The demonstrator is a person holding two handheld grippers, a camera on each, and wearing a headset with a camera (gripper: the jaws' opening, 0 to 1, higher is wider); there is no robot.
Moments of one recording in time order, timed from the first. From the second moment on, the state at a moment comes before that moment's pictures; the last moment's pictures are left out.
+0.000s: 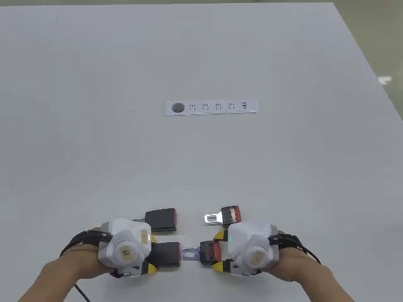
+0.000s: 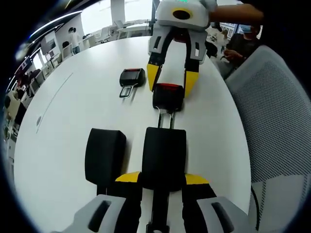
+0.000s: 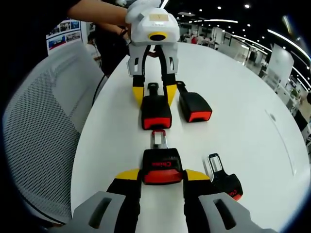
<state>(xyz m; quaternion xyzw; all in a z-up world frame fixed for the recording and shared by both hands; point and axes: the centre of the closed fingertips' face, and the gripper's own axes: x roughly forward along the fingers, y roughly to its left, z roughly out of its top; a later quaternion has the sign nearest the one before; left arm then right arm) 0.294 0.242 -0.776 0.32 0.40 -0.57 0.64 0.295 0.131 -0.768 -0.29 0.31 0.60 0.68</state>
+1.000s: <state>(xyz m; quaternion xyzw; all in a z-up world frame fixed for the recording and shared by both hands) 0.294 0.241 -0.772 0.32 0.40 -0.57 0.64 0.294 0.149 -0.769 -0.30 0.29 0.61 0.67</state>
